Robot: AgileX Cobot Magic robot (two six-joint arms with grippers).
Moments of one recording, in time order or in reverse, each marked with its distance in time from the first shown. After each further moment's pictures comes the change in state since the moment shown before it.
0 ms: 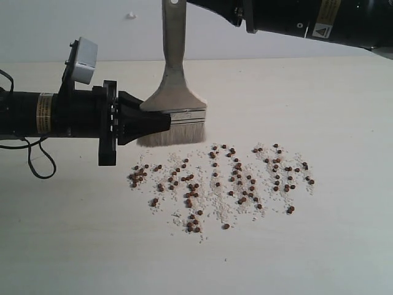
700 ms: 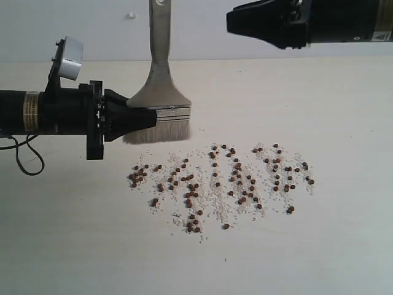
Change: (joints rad) left arm 0.061 0.000 0.000 0.030 0.006 -0.037; right arm -0.193 -0.039 0.000 -0.367 -0.071 -0.160
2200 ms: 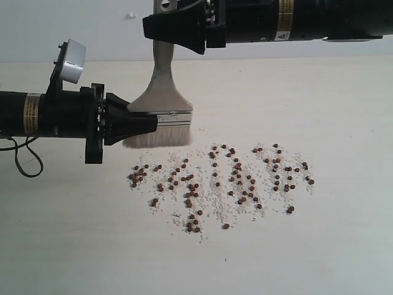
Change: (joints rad) left arm 0.000 0.000 0.000 0.031 0.000 -0.010; right arm 0.202 0.322 -0.309 0.095 -0.124 -0.036
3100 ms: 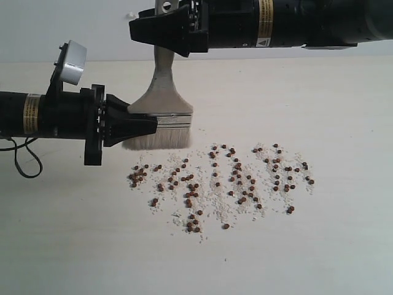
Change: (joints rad) left arm 0.000 0.000 0.000 0.014 0.000 -0.002; right arm 0.029 0.068 -0.044 0.052 -0.001 -0.021
